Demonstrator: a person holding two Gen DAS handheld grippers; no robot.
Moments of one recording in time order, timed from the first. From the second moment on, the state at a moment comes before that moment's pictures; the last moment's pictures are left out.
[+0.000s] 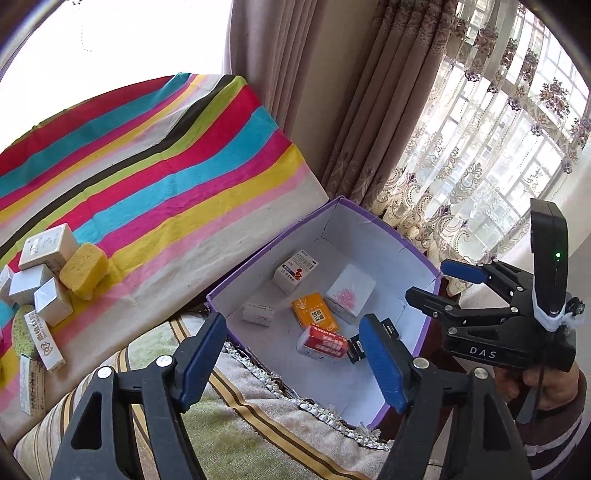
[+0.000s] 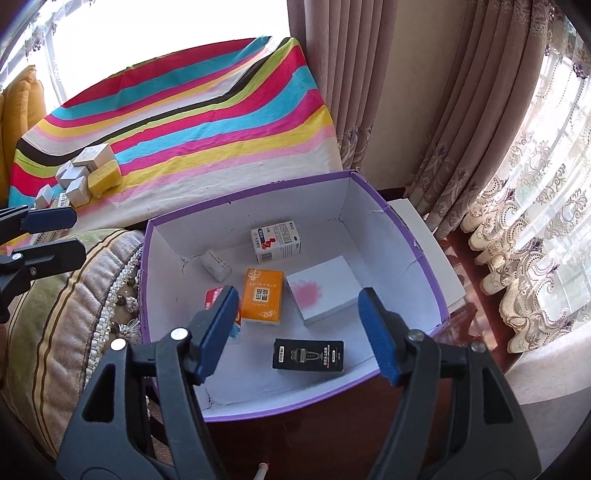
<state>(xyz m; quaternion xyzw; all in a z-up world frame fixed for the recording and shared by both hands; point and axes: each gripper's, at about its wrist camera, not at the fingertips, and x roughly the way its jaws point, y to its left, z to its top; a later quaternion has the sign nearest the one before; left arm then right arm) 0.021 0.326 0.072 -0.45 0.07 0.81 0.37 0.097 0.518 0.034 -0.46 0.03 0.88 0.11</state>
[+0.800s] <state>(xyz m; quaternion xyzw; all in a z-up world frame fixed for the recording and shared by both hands) 0.004 0.197 0.088 -0.41 0.01 0.88 0.25 0.078 0.454 0.079 -0.36 0.05 0.93 0.06</state>
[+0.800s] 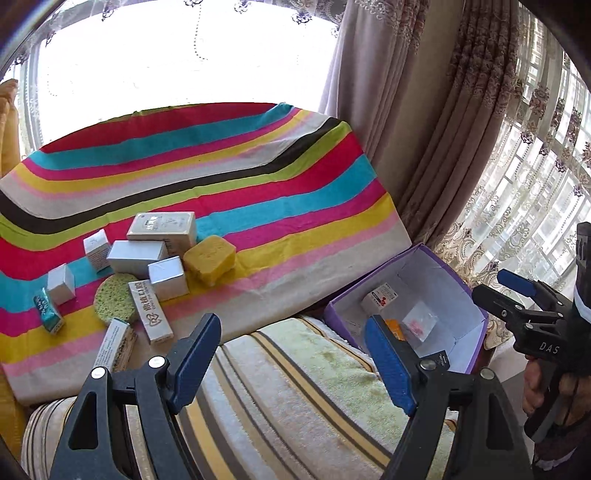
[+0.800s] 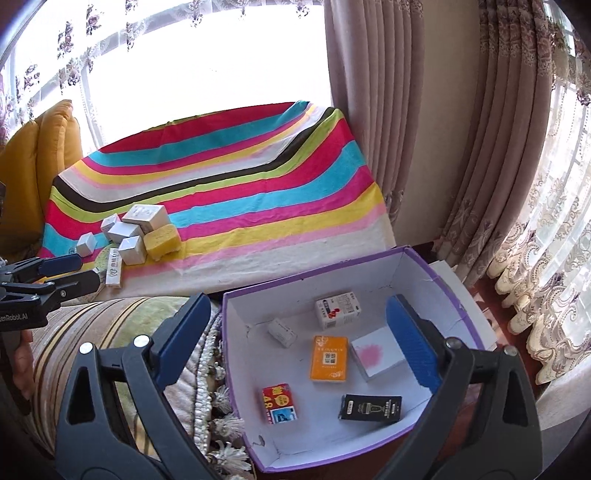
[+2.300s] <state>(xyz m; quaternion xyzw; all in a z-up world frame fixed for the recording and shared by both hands) -0.059 0.003 0.024 -0.50 -0.10 0.86 0.09 -0.076 0.237 0.030 -0.50 0.00 0.85 -0.13</state>
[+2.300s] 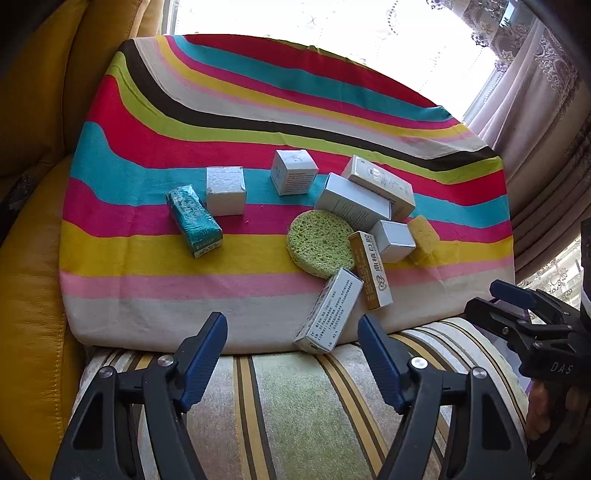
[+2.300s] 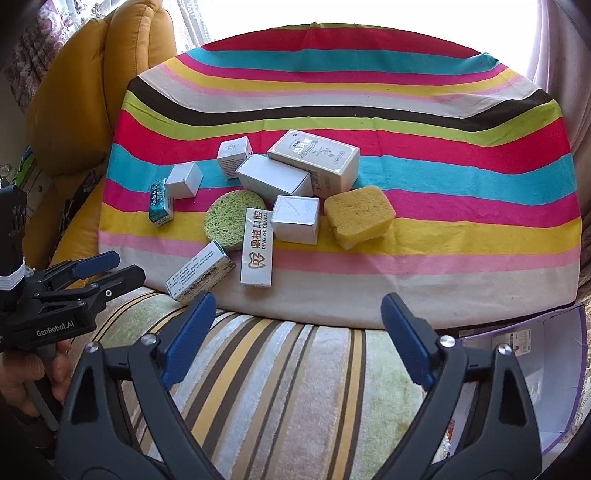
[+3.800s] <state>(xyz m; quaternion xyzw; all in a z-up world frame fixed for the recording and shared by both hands) -0.151 -0.050 -0.026 -0.55 -0.12 0.82 -0.06 -0.151 0.180 -0.043 -0.58 -0.05 0.80 -0.15</state>
